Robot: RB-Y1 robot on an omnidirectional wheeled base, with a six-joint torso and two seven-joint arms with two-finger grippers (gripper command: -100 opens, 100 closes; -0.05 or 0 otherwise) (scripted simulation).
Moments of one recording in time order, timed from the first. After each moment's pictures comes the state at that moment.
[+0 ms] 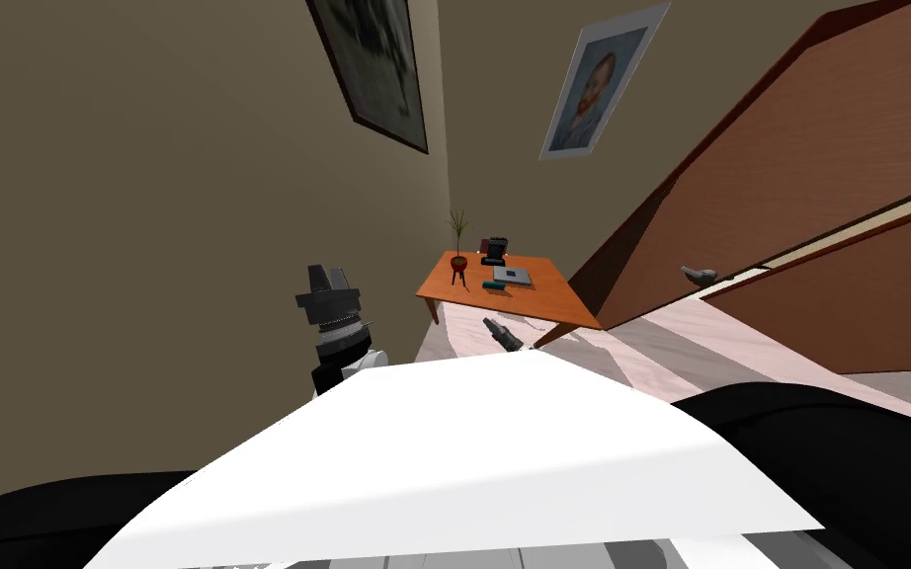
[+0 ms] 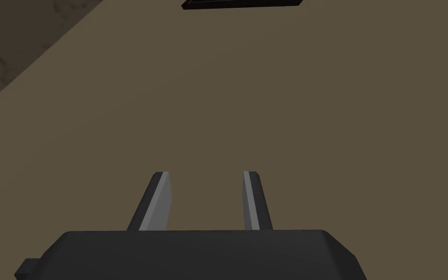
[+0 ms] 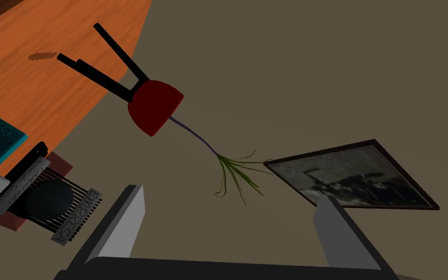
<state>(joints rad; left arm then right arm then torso) 0.52 0.01 0.01 -2.35 0.08 -0.57 -0.12 0.66 -0.53 0.33 -1.94 0.24 -0.49 0.19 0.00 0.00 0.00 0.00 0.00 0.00</state>
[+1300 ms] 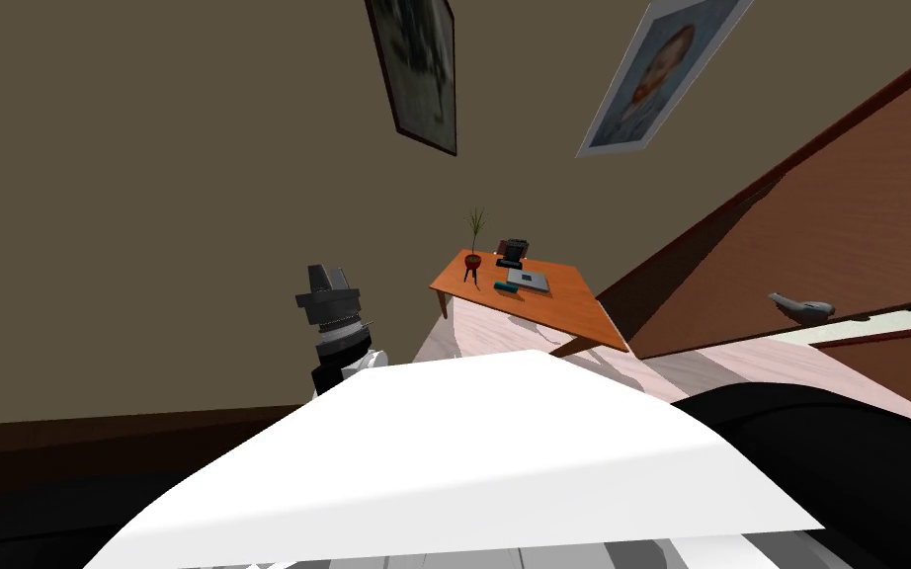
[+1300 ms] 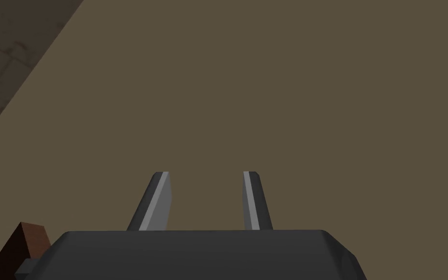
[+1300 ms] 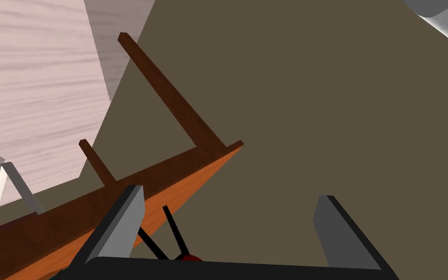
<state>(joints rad) 0.52 0.01 0.01 -2.35 0.08 -0.57 -0.12 0.68 -0.78 0.55 -1.65 0.35 -0.46 0.22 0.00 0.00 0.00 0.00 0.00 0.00</state>
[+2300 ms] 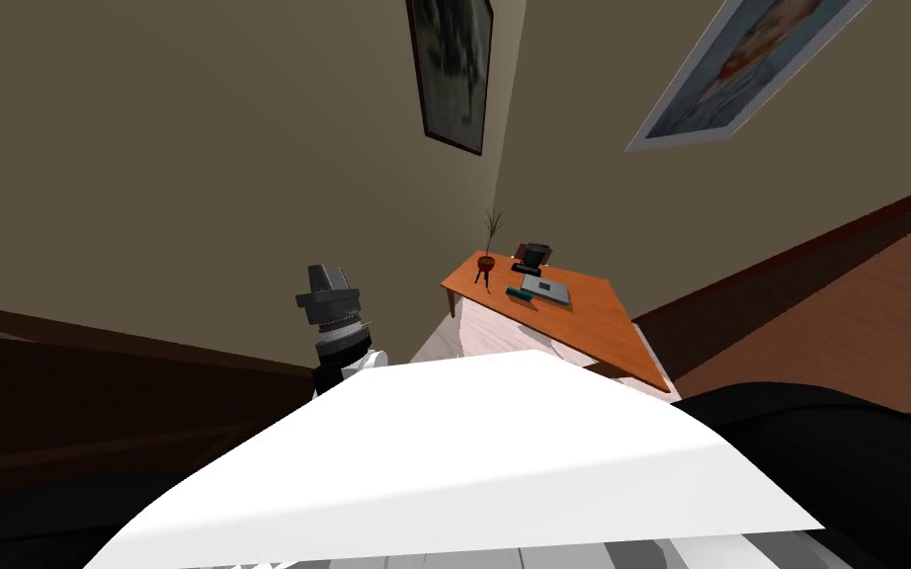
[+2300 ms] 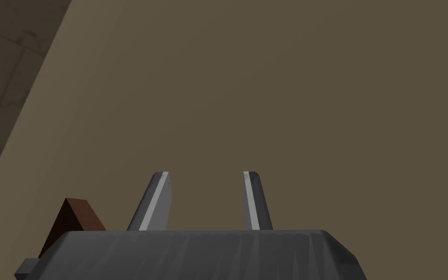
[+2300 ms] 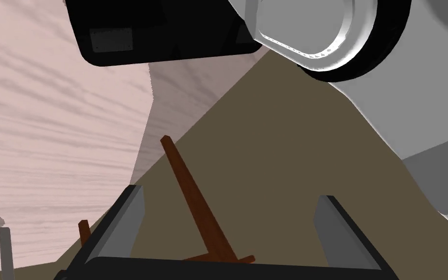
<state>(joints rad) 0.52 0.01 0.01 -2.35 0.08 -0.57 -0.12 0.64 -0.94 0.69 -1.40 0.41 -0.46 0.22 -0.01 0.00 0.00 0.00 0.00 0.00</state>
